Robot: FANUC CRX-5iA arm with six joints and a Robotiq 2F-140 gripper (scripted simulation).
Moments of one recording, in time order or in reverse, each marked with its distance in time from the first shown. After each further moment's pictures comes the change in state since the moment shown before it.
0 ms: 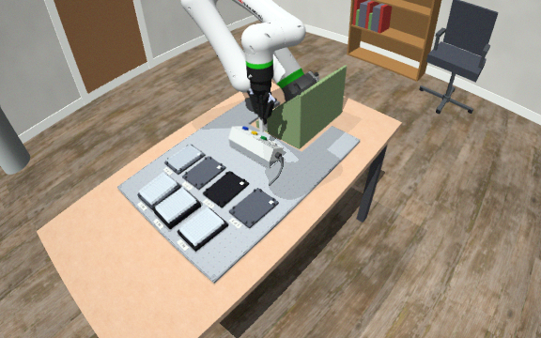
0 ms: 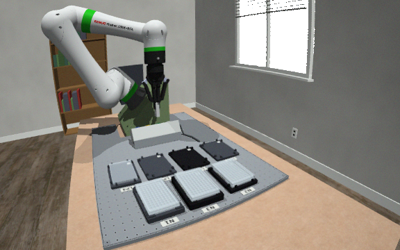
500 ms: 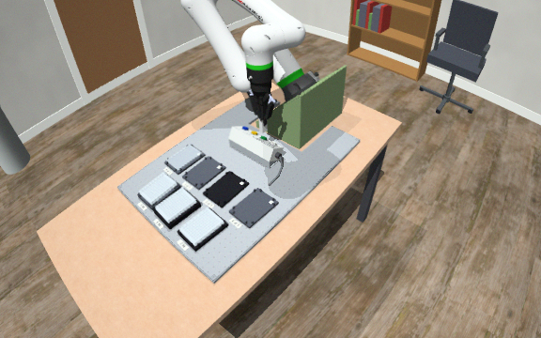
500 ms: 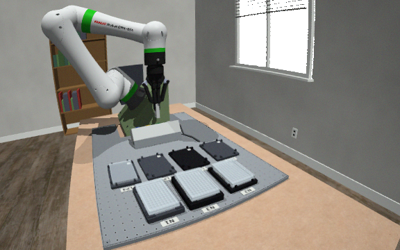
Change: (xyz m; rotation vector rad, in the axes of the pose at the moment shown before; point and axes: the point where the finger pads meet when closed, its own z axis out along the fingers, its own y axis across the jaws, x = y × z) arm 0.000 0.000 0.005 0.000 0.000 0.000
